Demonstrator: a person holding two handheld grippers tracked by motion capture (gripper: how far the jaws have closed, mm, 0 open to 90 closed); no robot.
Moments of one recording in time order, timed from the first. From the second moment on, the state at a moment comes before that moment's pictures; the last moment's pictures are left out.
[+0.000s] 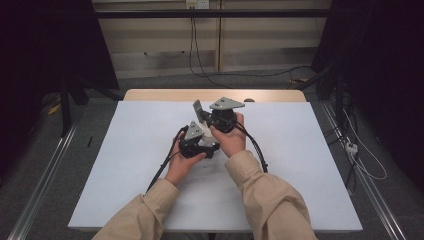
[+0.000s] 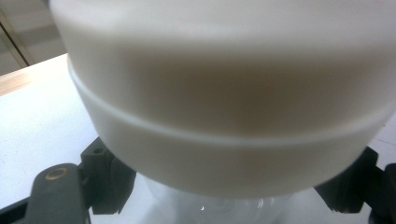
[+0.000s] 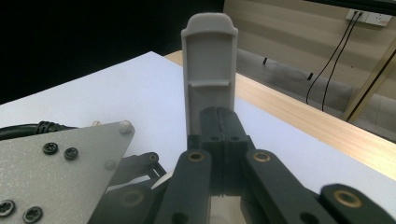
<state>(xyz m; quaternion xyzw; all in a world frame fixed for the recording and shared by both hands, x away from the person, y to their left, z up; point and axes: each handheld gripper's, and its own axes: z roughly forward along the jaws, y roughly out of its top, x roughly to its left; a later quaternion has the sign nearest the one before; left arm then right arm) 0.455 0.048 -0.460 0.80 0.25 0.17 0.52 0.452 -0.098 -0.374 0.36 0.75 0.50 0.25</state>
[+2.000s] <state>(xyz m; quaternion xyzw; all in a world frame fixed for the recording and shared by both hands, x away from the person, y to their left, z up) 0.455 0.048 -0.460 0.80 0.25 0.17 0.52 0.460 -0.091 -0.368 0.36 0.75 0.49 0.26</state>
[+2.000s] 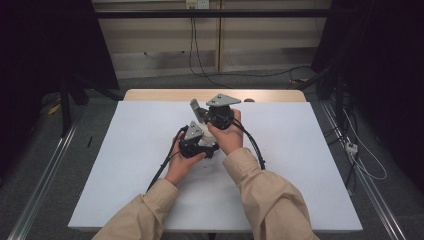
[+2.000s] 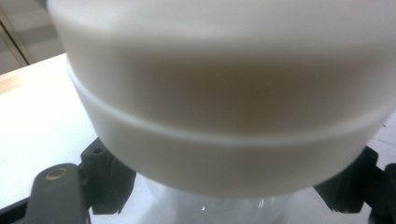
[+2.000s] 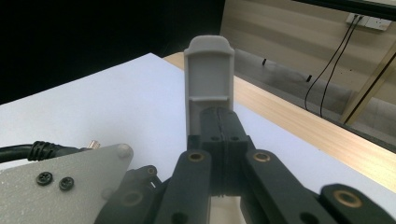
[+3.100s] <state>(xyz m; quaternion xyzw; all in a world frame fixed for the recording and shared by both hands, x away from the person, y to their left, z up) 0.454 0.047 -0.460 0.80 0.25 0.17 0.51 0.465 -0.085 -0.367 0.36 0.76 0.49 0.25</state>
